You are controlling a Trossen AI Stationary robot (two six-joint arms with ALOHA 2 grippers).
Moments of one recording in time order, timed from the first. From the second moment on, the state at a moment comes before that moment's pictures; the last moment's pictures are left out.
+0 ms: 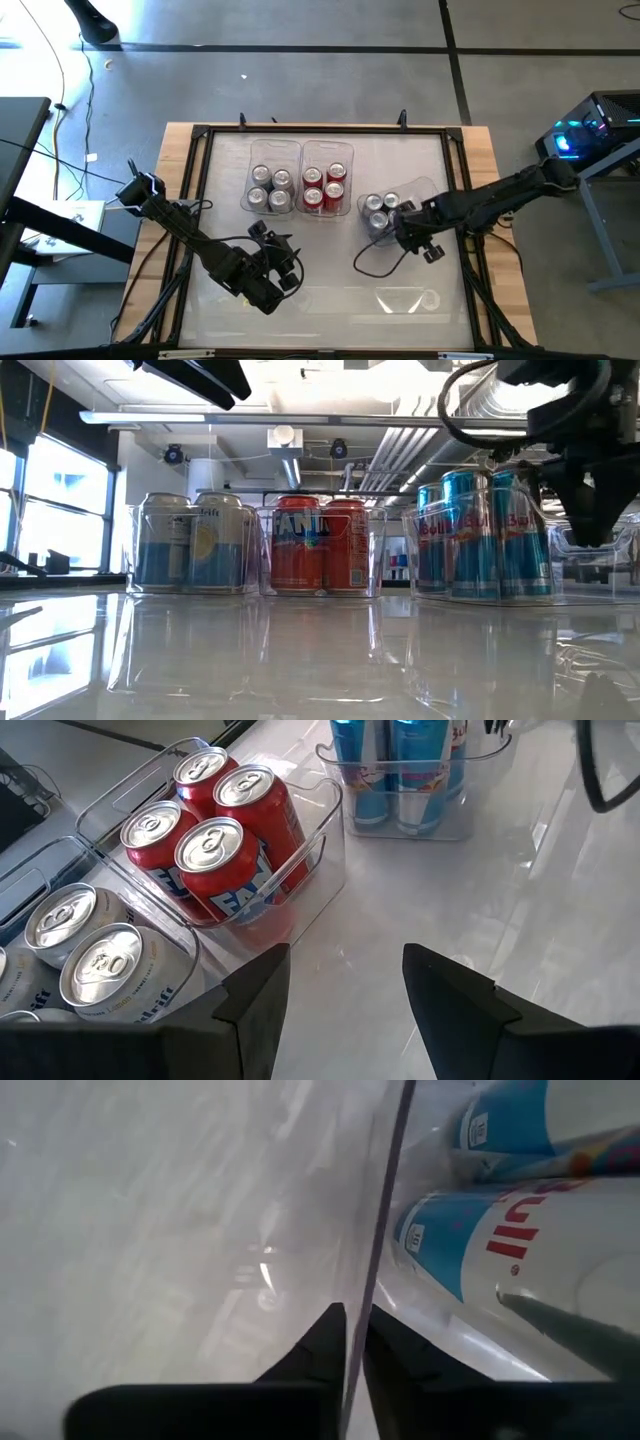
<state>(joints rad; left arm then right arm) -0.63 1.71 1.36 -0.91 -0.94 -0.96 0.24 1.22 0.75 -0.90 -0.01 -0.27</state>
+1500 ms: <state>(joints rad) -0.63 1.71 1.36 -0.91 -0.95 -0.95 0.45 1.53 0.97 -0.62 0.48 0.70</state>
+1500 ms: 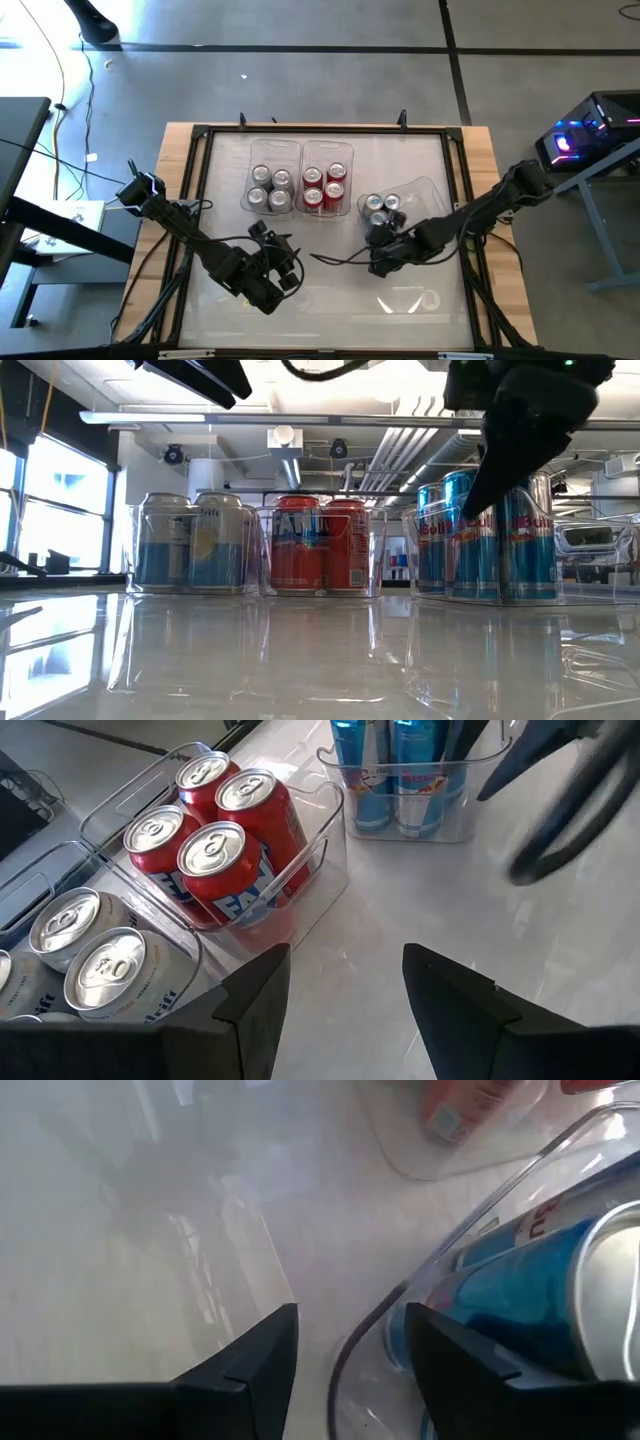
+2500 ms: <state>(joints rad) -0.63 1.71 1.36 -0.89 -0.95 -0.93 0.54 1.45 0.97 -0.81 0.37 0.39</state>
